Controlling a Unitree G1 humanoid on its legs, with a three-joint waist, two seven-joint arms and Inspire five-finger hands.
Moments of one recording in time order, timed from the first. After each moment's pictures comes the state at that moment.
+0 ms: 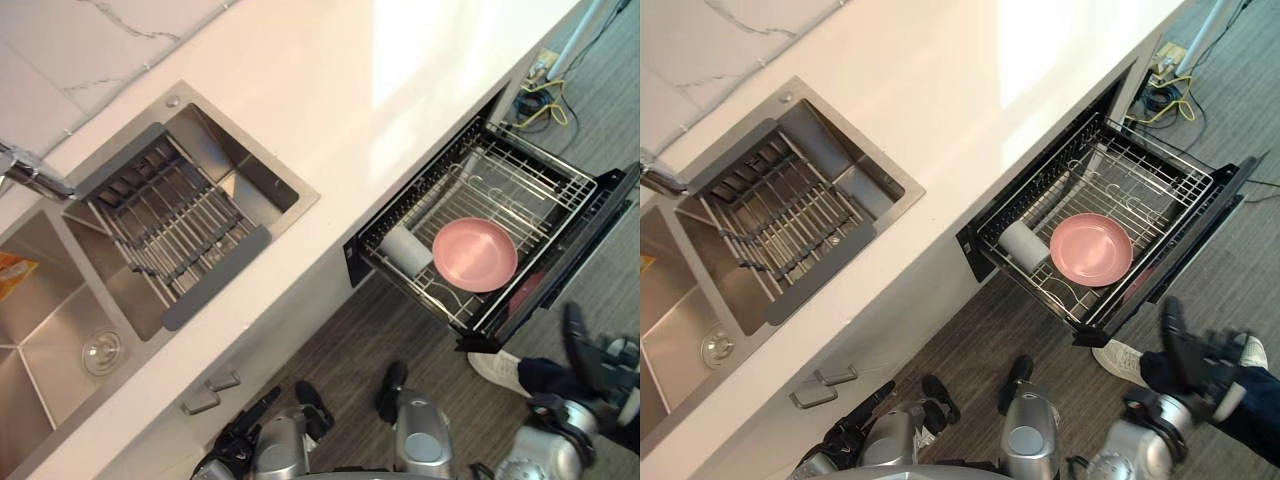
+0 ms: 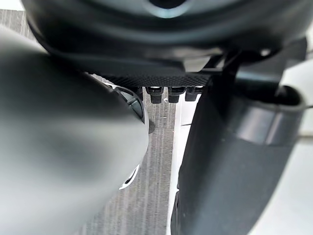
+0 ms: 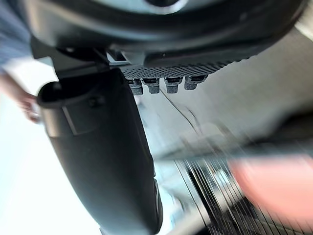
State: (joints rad) left arm 0.15 0.03 0.22 0.80 -0.69 0.21 -0.01; right arm 0.23 0.06 -0.36 0.12 0.84 -0.42 -0.07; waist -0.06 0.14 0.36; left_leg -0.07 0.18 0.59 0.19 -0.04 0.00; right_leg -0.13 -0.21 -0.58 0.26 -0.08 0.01
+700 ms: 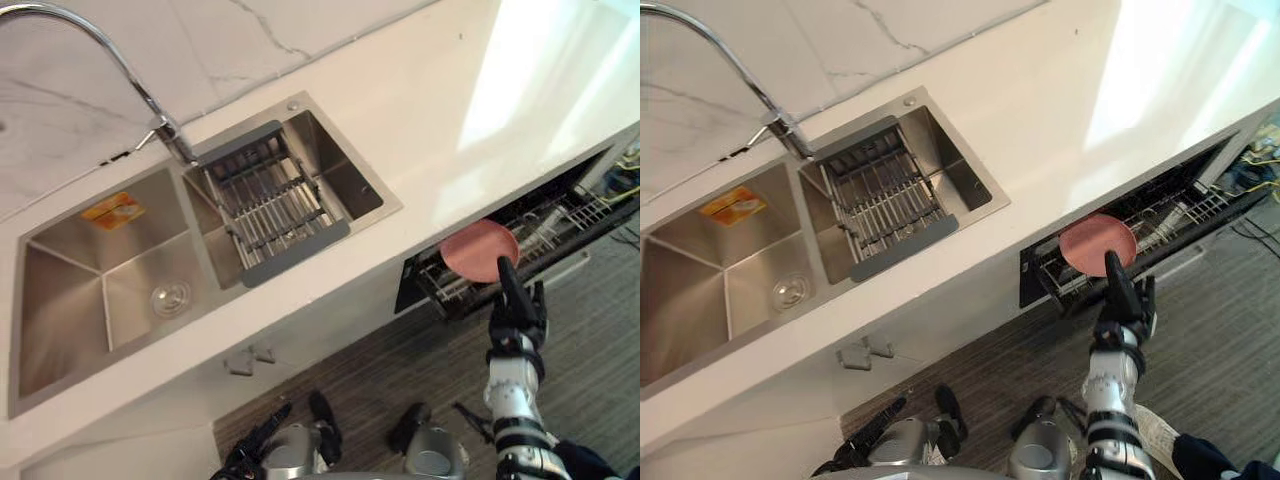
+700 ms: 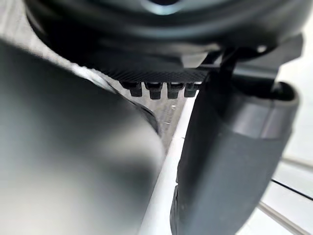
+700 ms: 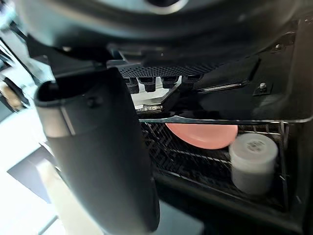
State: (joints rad) left arm 0.18 0.01 0.19 0.92 -0.65 0.19 -0.08; right arm -0.26 -0.24 -0.27 0.58 1.02 -0.21 -0.11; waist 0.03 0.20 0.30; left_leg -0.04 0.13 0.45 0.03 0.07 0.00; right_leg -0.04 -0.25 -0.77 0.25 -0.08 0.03
